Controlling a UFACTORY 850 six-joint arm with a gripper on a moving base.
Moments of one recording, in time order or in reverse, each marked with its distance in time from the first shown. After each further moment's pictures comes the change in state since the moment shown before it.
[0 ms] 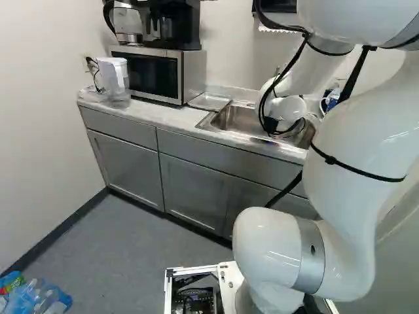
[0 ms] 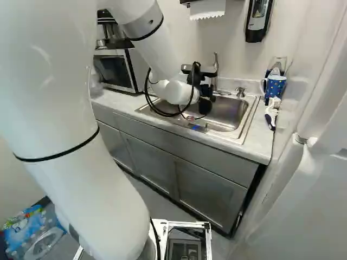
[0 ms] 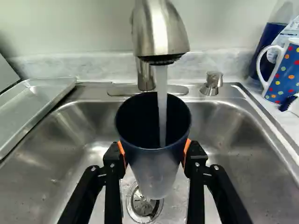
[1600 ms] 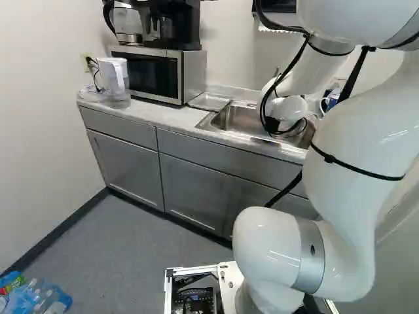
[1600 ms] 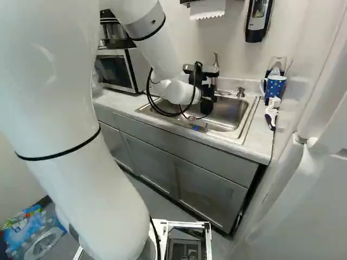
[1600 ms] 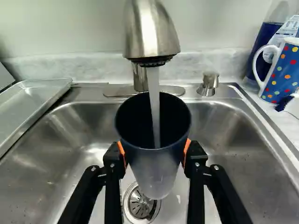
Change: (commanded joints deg) arm -0.2 -0.1 -0.1 0.0 0.0 0.0
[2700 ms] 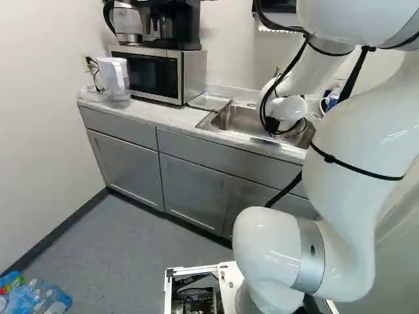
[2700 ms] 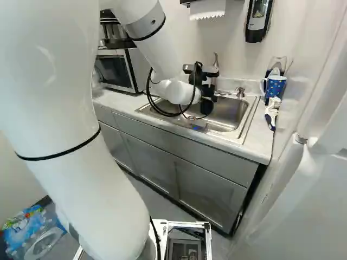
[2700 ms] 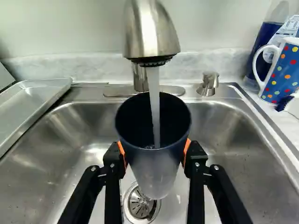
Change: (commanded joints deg) arm 0.0 0.0 0.0 0.0 0.0 0.0
